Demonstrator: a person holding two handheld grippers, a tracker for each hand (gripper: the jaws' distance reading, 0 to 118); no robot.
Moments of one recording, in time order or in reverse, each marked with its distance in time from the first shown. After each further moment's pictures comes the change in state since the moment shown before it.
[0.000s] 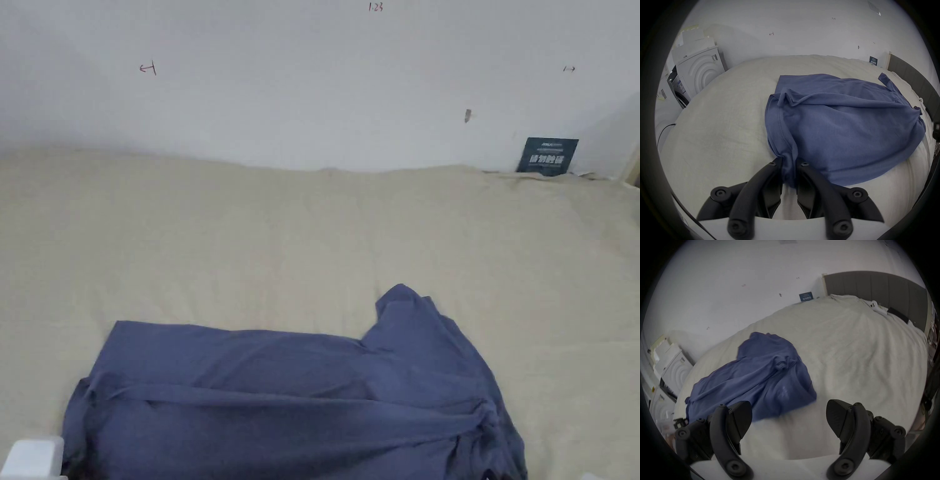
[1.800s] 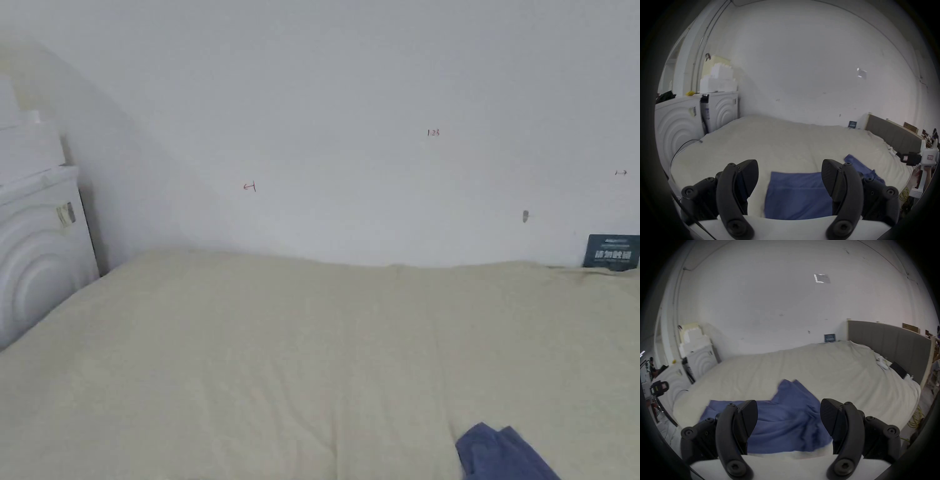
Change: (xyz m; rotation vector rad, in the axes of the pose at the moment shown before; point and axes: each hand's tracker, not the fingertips) left arm 0.028 -0.027 0.314 0.564 -0.117 0.171; right arm -0.020 0.014 0.218 0.287 0.231 0.299
